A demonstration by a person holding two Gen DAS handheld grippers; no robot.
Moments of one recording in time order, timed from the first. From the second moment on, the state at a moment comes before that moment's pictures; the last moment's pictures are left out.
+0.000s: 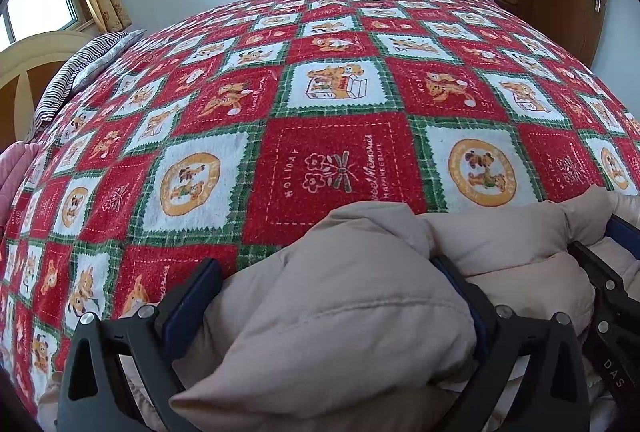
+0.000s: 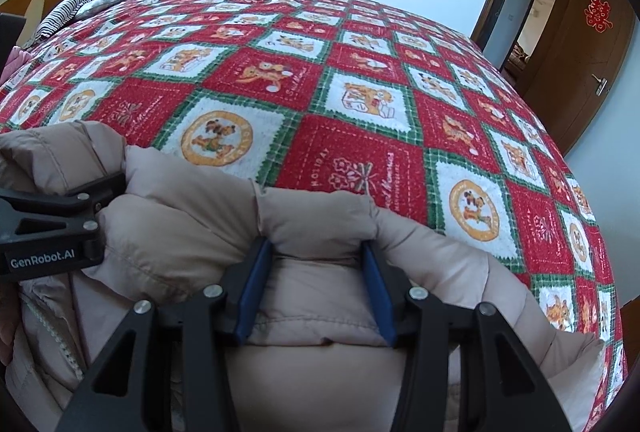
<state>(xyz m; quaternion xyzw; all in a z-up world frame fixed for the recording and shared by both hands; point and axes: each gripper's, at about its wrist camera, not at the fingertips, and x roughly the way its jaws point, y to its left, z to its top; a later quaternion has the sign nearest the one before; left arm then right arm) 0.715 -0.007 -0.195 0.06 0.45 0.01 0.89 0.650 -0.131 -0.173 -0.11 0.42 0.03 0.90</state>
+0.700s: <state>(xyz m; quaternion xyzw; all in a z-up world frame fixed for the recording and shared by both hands) 0.715 -0.013 -0.195 0.08 0.44 0.02 0.89 0.653 -0.124 -0.175 -0.14 0.44 0.02 0.89</state>
